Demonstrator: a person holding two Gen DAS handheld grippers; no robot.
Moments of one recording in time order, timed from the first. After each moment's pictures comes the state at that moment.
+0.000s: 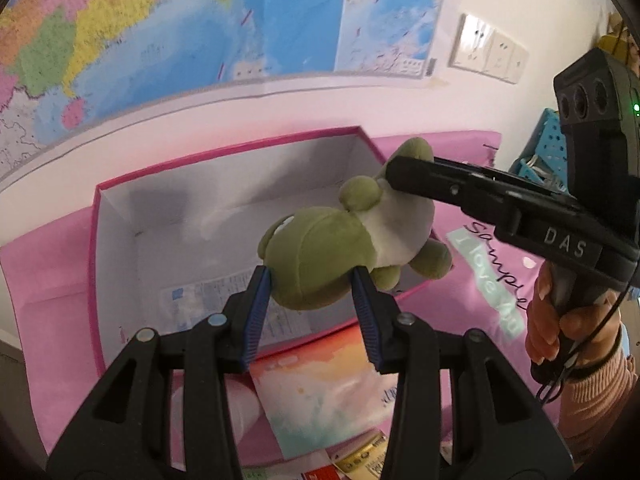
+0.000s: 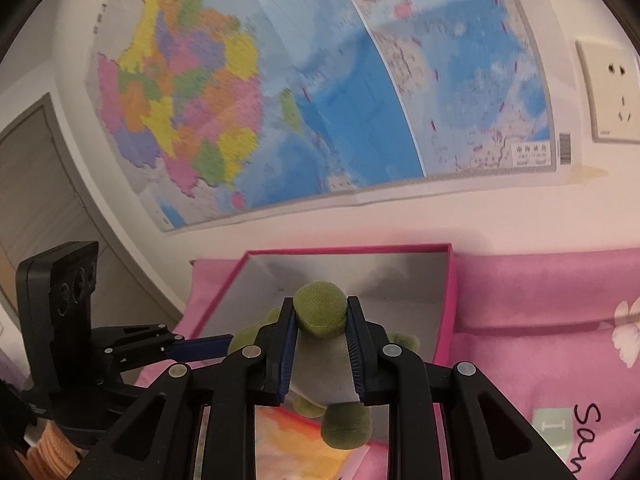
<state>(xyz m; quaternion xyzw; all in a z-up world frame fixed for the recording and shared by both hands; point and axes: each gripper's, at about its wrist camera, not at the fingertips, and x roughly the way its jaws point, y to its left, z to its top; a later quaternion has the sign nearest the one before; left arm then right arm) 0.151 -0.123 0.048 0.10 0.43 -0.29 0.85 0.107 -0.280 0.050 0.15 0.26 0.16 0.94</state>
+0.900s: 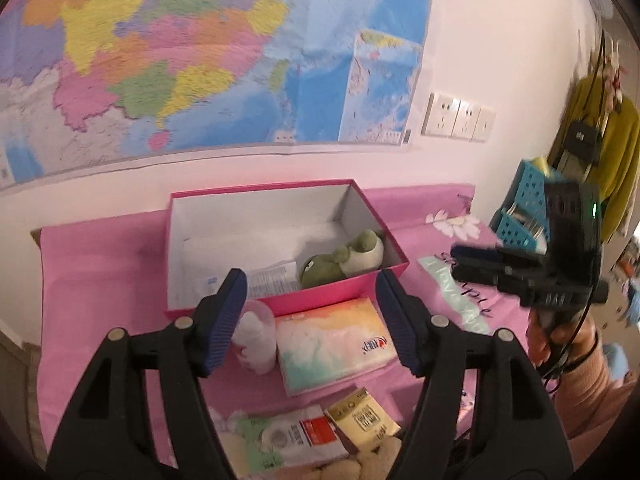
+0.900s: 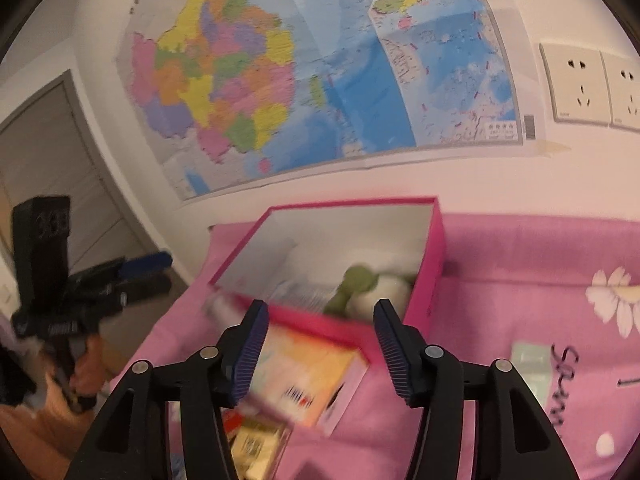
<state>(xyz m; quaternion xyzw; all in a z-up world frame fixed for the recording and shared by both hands) 0.051 -0.042 0.107 0.03 0.32 -0.28 0.90 0.019 -0.288 0.042 0.12 0.27 0.19 0.93</state>
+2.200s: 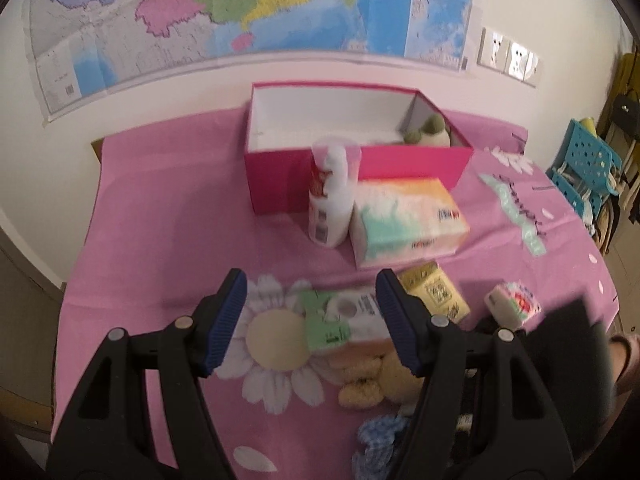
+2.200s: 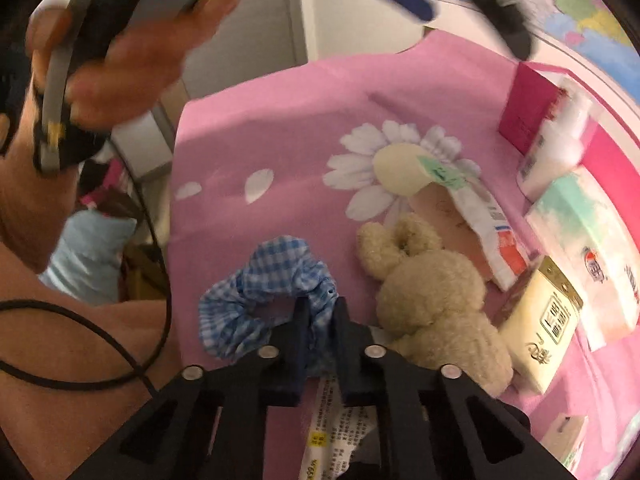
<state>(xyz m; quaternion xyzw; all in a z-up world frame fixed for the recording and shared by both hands) -0.015 0.014 0.027 0.07 0.40 -0.18 0.90 -0.071 -0.051 -0.094 -0.21 0.42 0.39 0.79</state>
